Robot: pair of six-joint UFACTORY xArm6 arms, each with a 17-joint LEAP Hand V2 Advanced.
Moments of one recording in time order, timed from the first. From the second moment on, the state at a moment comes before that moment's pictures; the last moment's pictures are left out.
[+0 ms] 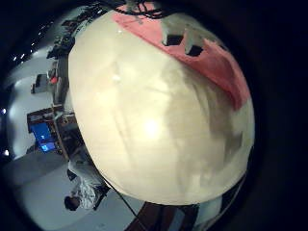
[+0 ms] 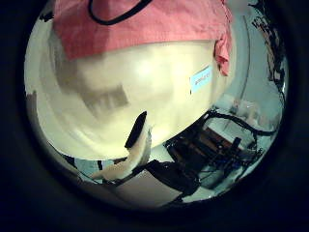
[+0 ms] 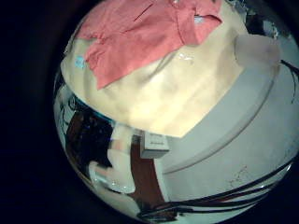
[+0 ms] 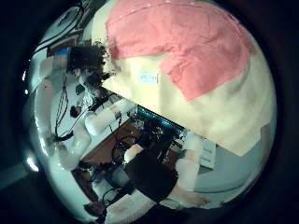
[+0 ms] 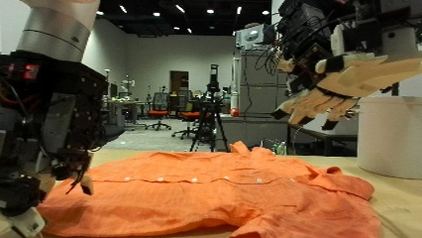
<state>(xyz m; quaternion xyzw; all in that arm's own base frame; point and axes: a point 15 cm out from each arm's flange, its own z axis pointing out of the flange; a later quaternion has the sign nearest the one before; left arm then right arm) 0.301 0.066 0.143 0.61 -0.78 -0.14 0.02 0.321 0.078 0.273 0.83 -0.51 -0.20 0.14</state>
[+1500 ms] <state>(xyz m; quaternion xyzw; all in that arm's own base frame) 0.324 0.043 0.172 0.60 -0.77 -0.21 0.08 0.292 0.056 0.227 0.82 -0.51 -0.22 0.16</state>
